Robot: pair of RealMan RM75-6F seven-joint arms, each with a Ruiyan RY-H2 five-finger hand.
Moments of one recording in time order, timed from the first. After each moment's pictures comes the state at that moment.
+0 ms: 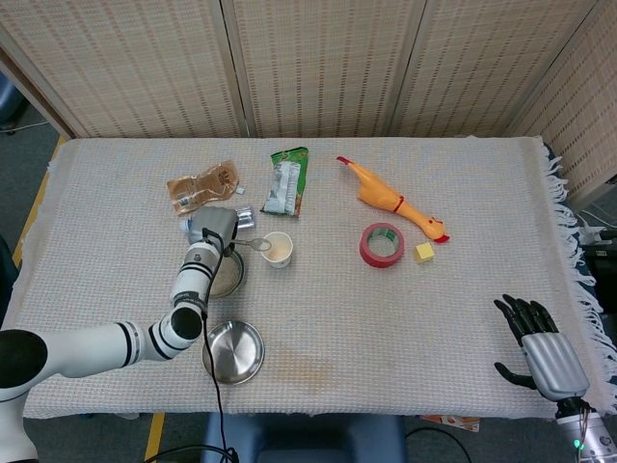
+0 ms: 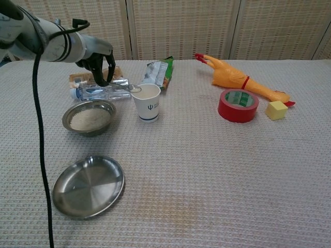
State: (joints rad) left arm -1.28 -1.48 -0.23 -1.38 0.02 0.90 0.98; right arm 0.07 -1.12 -0.04 -1.60 -1.58 1.37 0.02
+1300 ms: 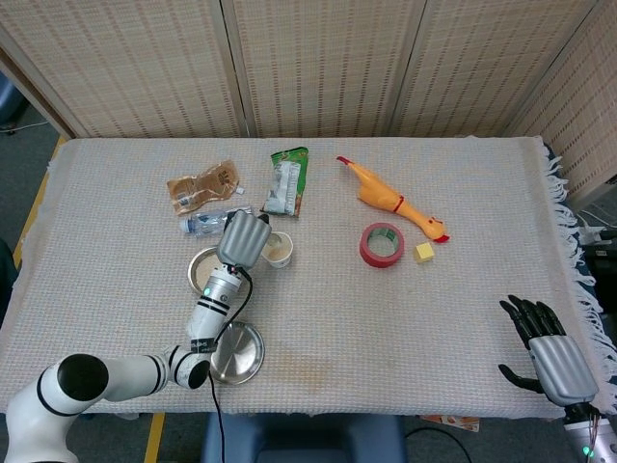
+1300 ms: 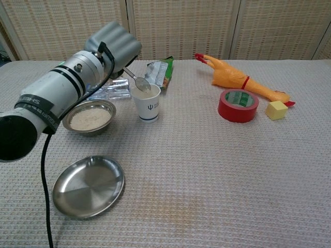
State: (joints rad) left arm -1.17 -1.81 0.00 -1.08 0.83 1.30 1.04; right arm 0.06 -1.09 -0.05 -1.62 -1.60 1.42 0.05
